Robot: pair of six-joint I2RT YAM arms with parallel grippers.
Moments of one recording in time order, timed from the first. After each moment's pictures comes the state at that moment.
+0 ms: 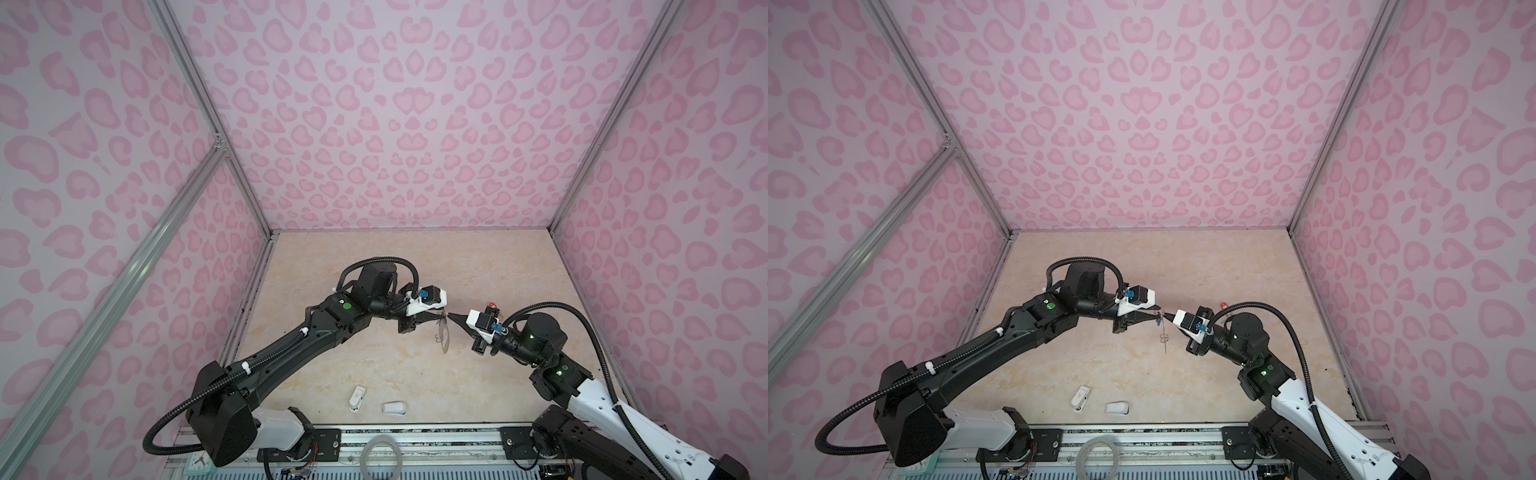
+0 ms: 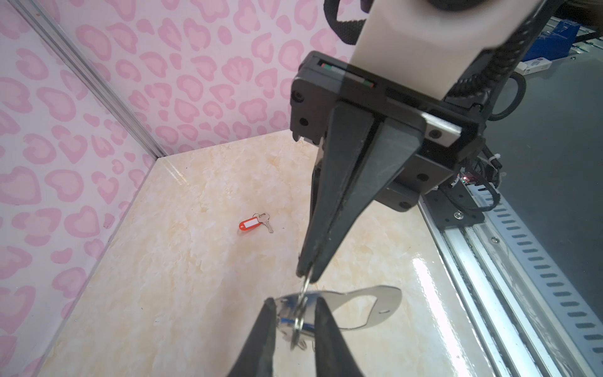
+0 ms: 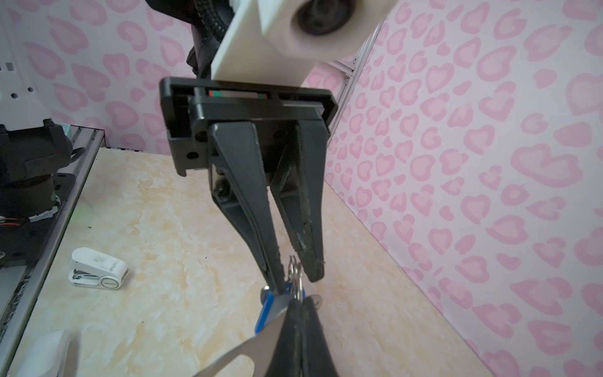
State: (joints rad) left arm -0.75 1.37 1.13 -0.27 0.69 0.61; right arm 0.60 0.77 0.47 0.24 -0.46 -0.39
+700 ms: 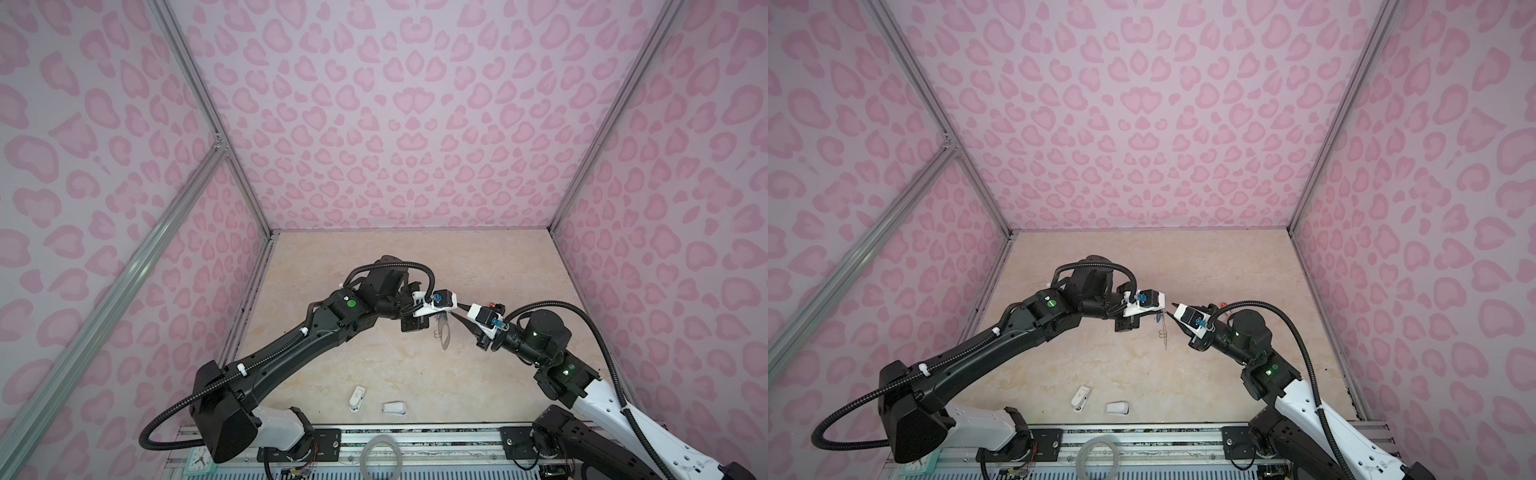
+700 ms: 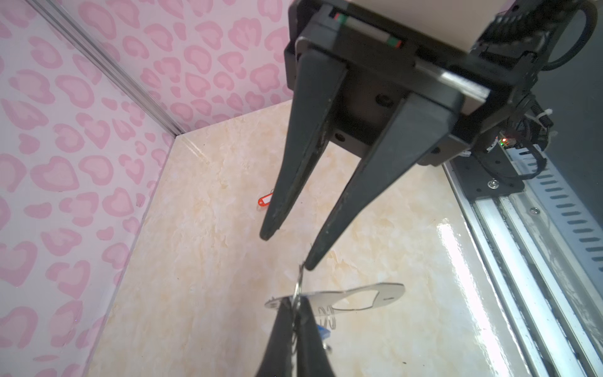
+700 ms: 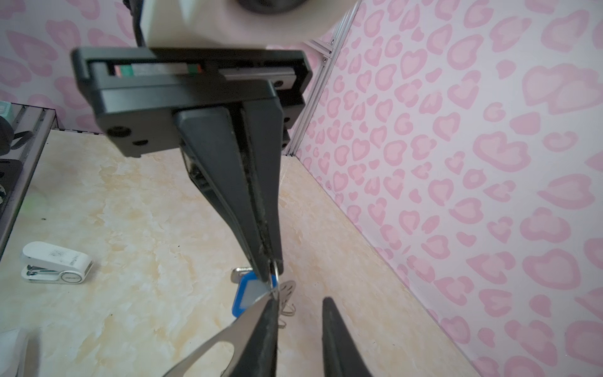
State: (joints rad) left arm -0.83 1.39 1.26 -0.46 0.46 0.71; right arm 0.60 0.75 0.53 0.12 -0.34 -0.43
